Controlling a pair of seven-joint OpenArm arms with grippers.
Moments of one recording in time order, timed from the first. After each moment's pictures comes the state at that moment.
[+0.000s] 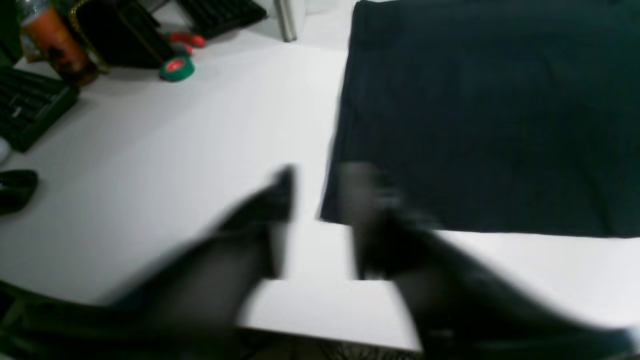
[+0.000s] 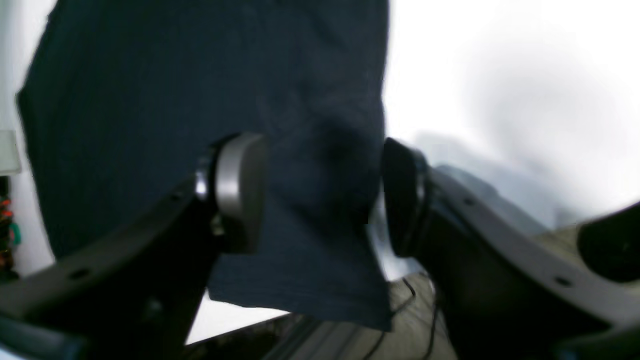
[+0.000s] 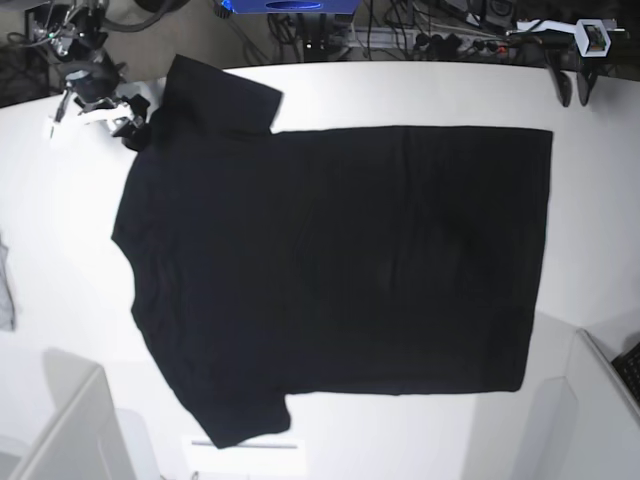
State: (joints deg) left arm 62.3 -14.1 -22.4 106.1 -20.5 0.3 -23.4; right arm -33.9 4.9 28.3 109.7 50.6 -0.1 -47.7
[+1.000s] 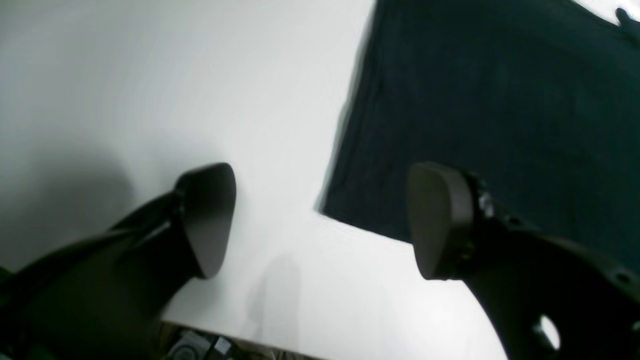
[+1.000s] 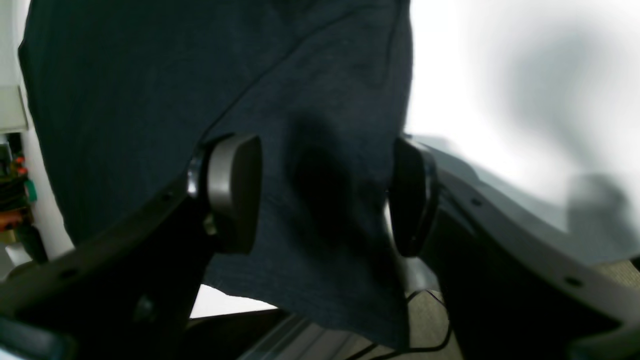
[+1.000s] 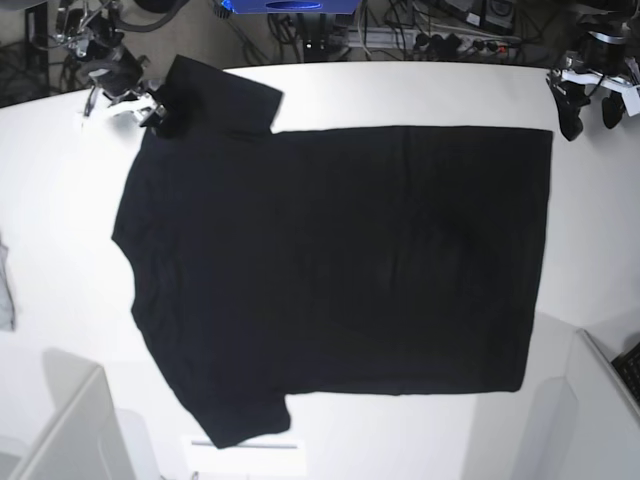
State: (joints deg) left arm 39.7 -9.3 -49.9 103.0 -41.7 -28.0 28.3; right arm -32.5 5.3 23.1 97.7 52.5 7.1 -45.1
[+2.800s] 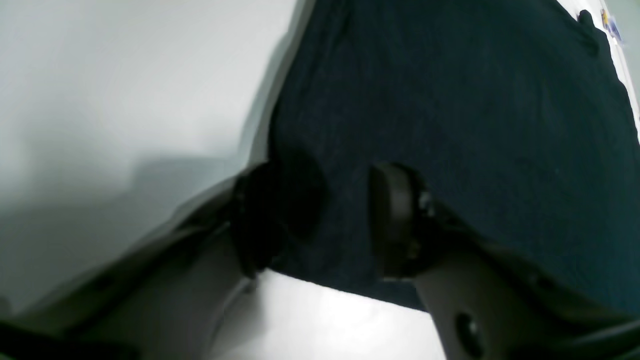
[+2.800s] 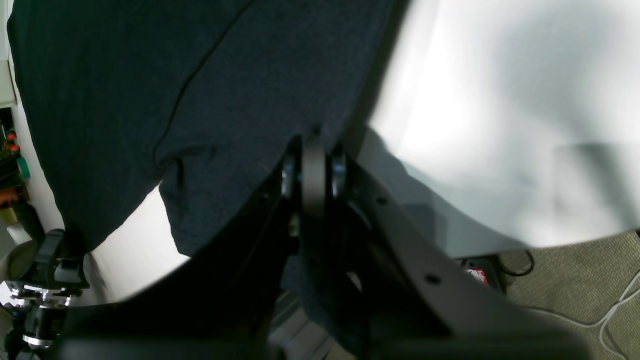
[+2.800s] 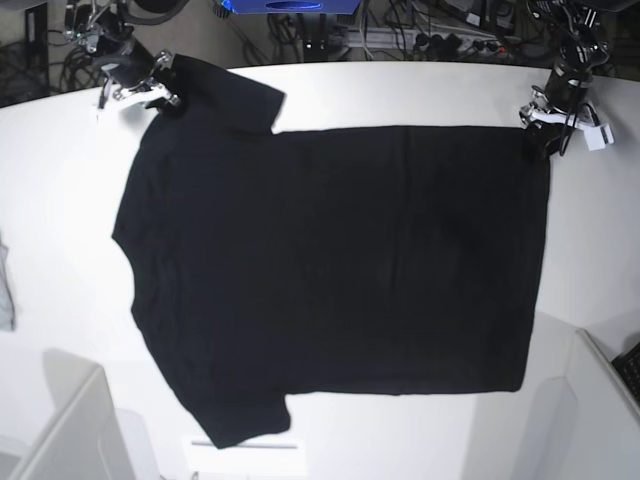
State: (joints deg) left arm 22.2 -8.9 -44.2 79.6 -43.2 -32.7 34.2; right arm -33.7 5.1 21.7 97.1 52.1 6.9 -46.8
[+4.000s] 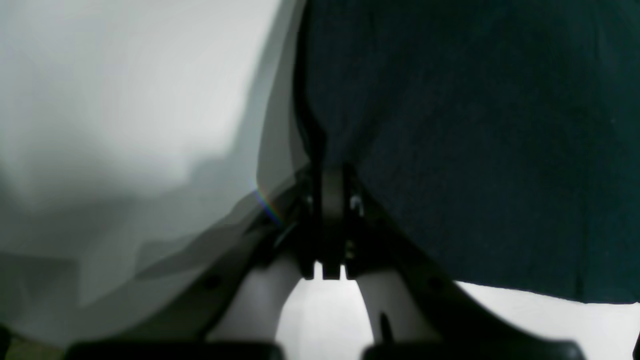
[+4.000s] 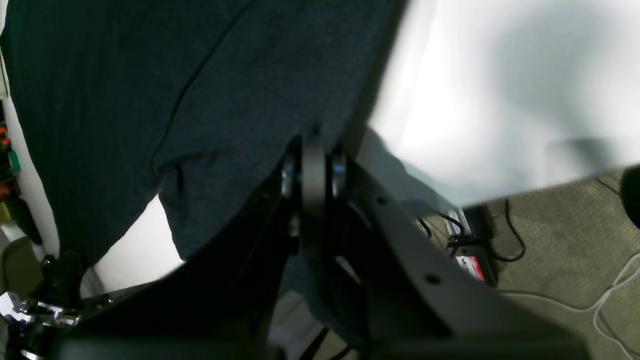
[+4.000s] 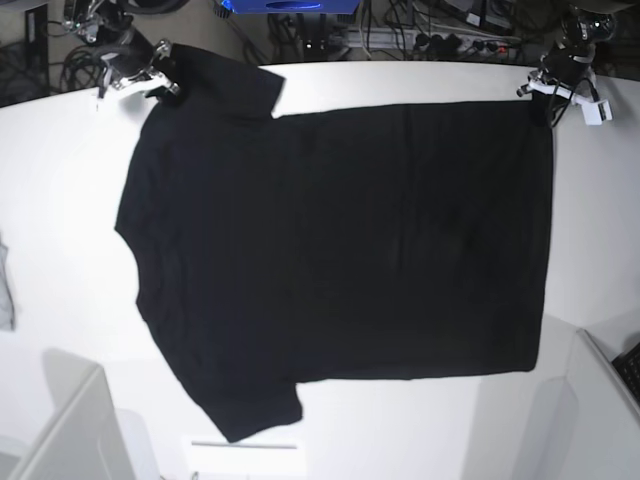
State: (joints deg) left arm 31.2 -8.6 -44.3 87.5 -41.5 -31.7 36.8; right arm -37.2 5.1 21.8 99.3 51.9 6.9 -46.8
